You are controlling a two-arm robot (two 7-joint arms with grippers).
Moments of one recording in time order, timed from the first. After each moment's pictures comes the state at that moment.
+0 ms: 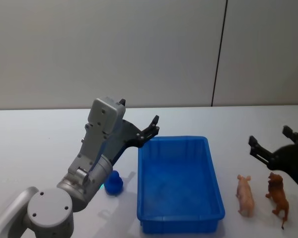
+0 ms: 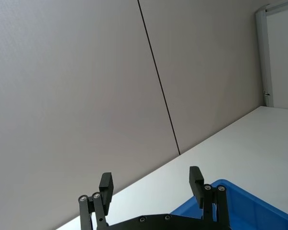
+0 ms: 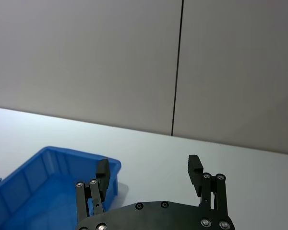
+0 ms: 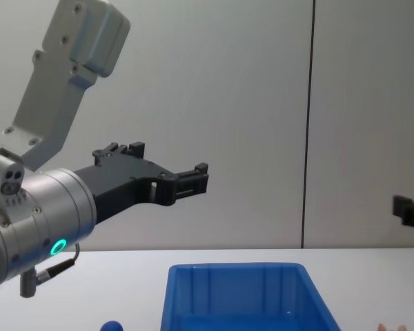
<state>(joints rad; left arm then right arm) -0.24 0.38 0.45 -1.63 -0.20 0.01 -0.01 -0.04 0.40 -0.18 -1.76 0.36 0.07 0.11</state>
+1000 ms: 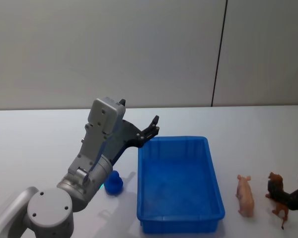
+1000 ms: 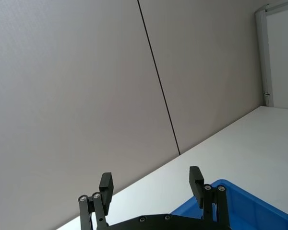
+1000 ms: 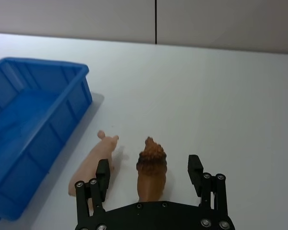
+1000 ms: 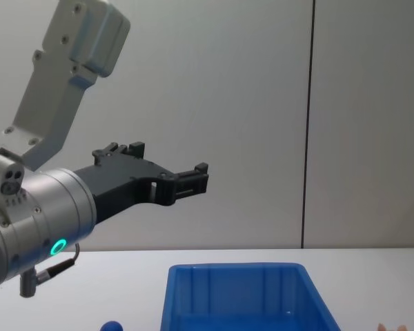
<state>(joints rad) -0.24 0.38 0.45 -1.63 -0.20 0.01 -0.01 -0.12 0.49 -0.12 -1.72 0.47 0.31 0.15</state>
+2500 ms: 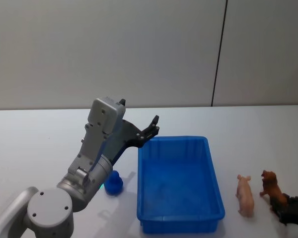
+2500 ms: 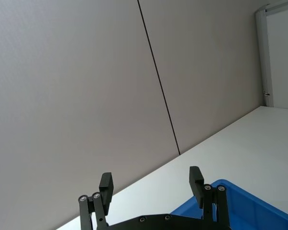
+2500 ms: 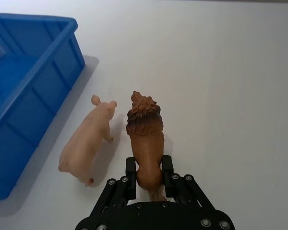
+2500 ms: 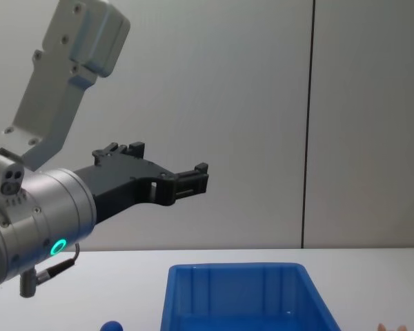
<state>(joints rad) -0.24 0.38 0.45 -1.63 -0.20 0.01 -0.01 -0.08 0.45 -0.16 -1.66 0.44 0.43 0.14</state>
